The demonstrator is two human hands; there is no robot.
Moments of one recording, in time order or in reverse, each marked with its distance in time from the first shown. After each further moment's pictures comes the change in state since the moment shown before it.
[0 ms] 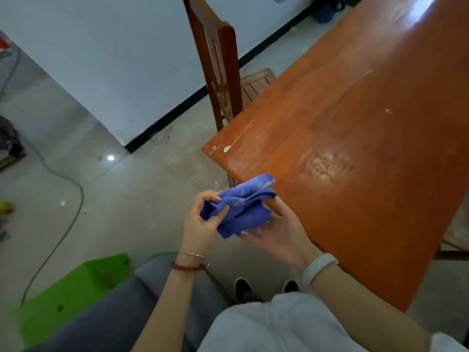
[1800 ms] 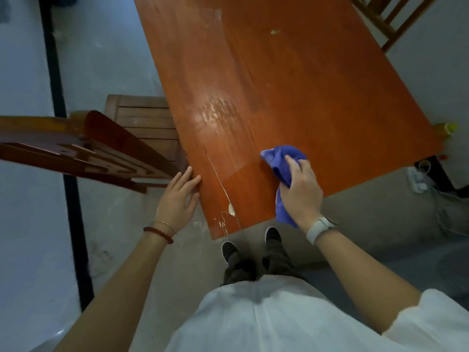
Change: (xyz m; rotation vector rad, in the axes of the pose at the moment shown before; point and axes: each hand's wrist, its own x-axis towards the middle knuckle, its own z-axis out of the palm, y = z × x) left_hand 0.384 -0.071 0.001 0.921 -1.252 0.600; right_hand 0.156 -0.040 0.075 -0.940 1.764 -0.524
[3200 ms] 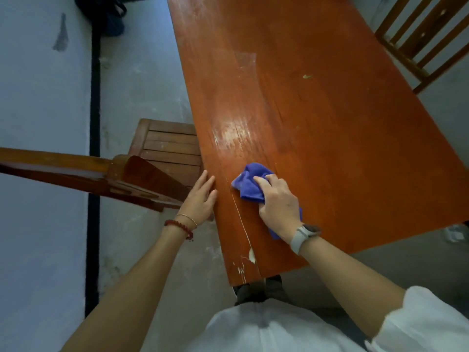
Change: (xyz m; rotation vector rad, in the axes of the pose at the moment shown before) left_hand 0.080 0.006 -0.037 -0.248 -0.080 -0.227; right_hand 0.063 -0.077 0.038 -0.075 -0.141 -0.372
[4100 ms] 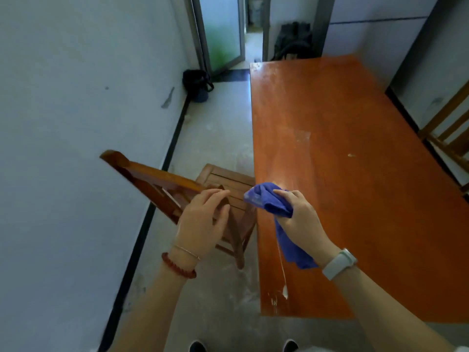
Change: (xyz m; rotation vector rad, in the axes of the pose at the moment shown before) left_hand -0.146 0.061 -0.119 0.198 0.641 0.272; right_hand 0.007 -0.082 -0.095 0.436 -0.020 -0.253
